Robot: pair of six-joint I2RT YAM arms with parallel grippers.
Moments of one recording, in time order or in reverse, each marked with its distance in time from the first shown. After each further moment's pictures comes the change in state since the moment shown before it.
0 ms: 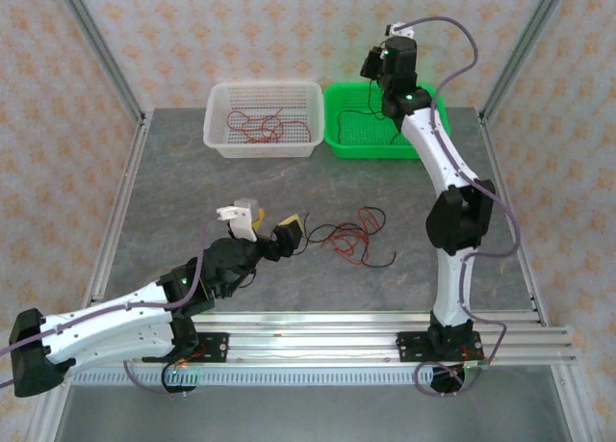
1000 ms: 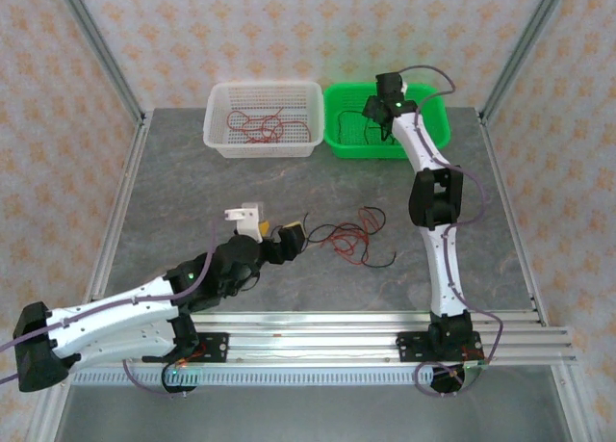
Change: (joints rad) left arm 0.000 0.089 0.065 -0.177 0.045 -0.187; right arm -0.086 0.412 0.294 -0.441 -0.031 0.202
